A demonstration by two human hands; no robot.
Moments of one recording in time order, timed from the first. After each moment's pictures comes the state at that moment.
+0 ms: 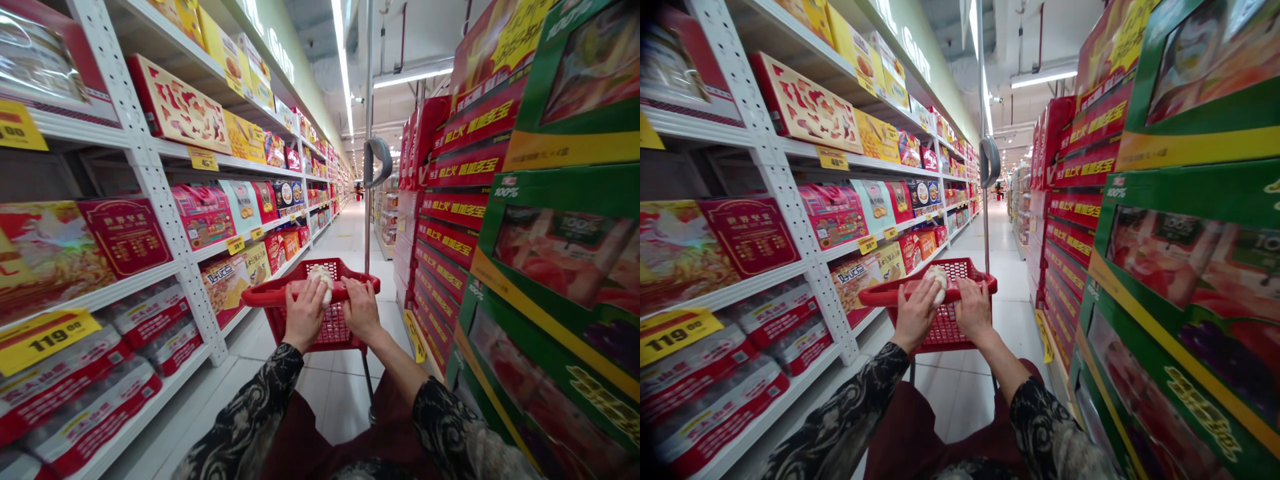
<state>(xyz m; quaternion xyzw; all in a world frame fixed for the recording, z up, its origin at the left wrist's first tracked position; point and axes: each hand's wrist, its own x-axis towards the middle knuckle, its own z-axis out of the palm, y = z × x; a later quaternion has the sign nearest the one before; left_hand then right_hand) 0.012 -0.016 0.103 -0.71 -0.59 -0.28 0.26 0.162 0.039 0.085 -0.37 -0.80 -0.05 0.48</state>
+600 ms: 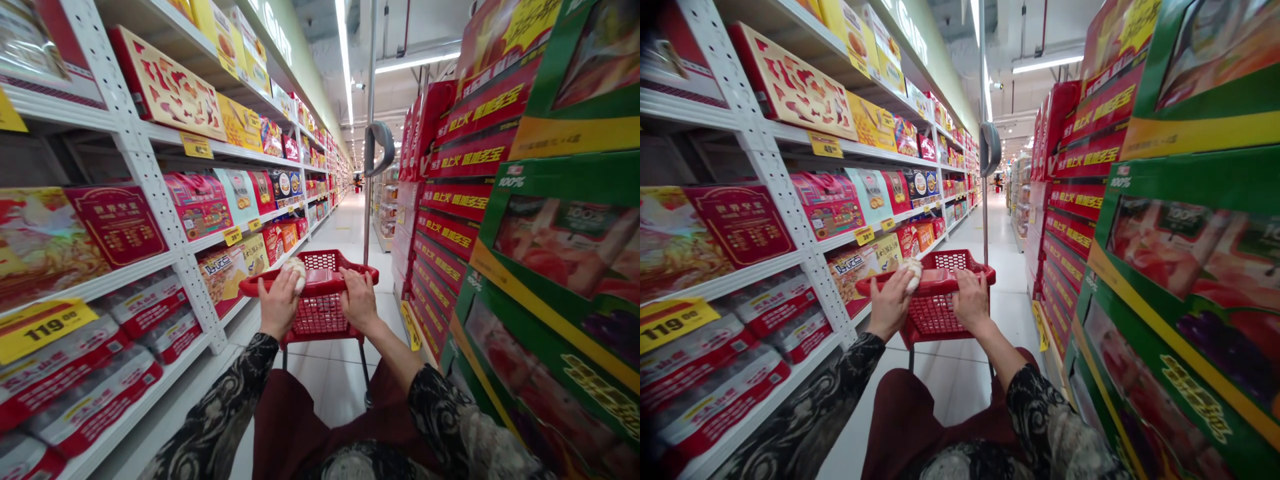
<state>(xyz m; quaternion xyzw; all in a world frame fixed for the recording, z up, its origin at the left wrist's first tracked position) -0.031 -0.023 0.106 -0.66 -0.64 -0.31 0.24 0.160 0.037 0.085 -0.38 -0.79 -0.05 0.48</state>
